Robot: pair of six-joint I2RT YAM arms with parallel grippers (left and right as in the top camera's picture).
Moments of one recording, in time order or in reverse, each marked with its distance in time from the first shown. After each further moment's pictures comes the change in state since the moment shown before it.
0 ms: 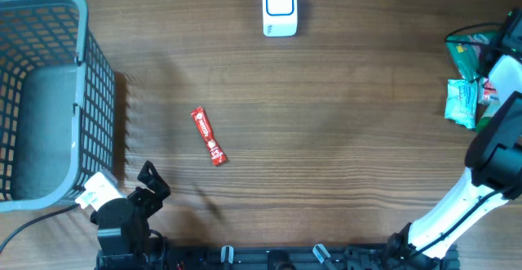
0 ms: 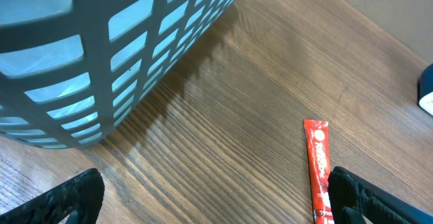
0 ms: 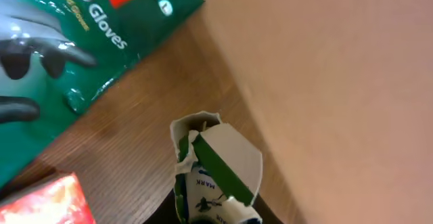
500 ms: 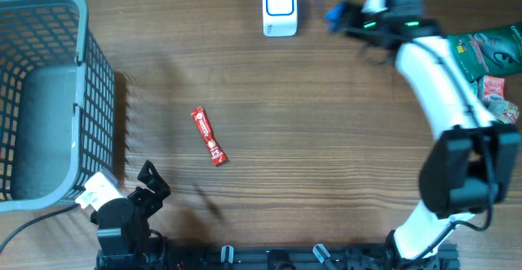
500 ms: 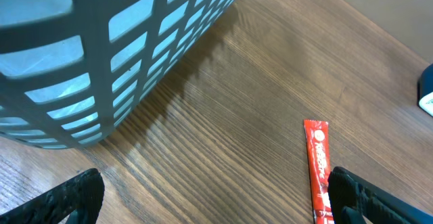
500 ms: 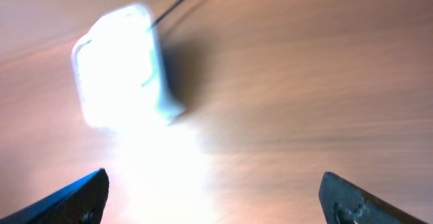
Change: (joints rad) left arm 0.000 0.000 0.000 0.000 0.000 0.000; right arm 0.632 -0.229 0.027 -0.279 -1.061 0.676
